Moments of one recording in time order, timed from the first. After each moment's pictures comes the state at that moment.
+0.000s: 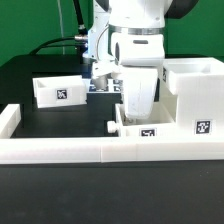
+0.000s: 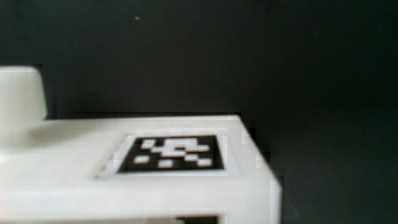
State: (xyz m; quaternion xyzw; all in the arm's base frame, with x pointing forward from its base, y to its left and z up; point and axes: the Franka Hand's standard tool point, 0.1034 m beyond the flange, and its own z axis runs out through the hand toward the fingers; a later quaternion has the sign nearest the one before) arm 0.548 -0.001 0.008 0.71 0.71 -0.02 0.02
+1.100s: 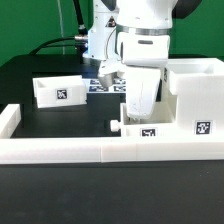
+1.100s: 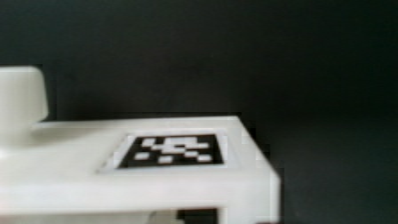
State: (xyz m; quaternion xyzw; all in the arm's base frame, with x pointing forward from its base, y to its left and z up) arm 0.545 0.008 0.008 0.73 0.68 -0.03 0.02
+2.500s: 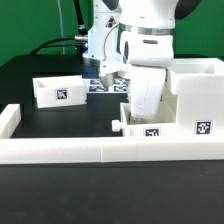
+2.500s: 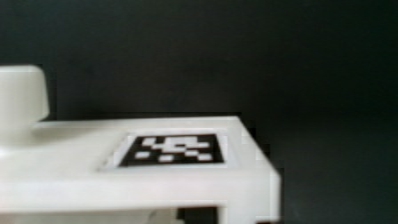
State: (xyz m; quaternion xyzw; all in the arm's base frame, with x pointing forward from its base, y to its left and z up) arm 0.548 0.008 0.009 0.71 0.70 -0.04 0.03
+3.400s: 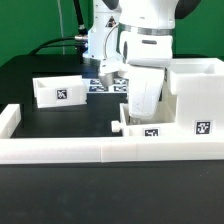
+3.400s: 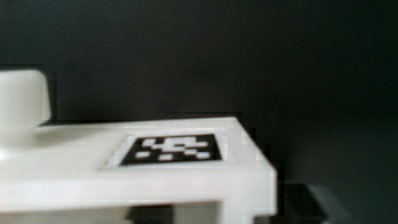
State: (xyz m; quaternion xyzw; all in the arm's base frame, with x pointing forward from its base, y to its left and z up) arm 0.547 0.007 0.009 0.72 0.69 -0.04 0.03
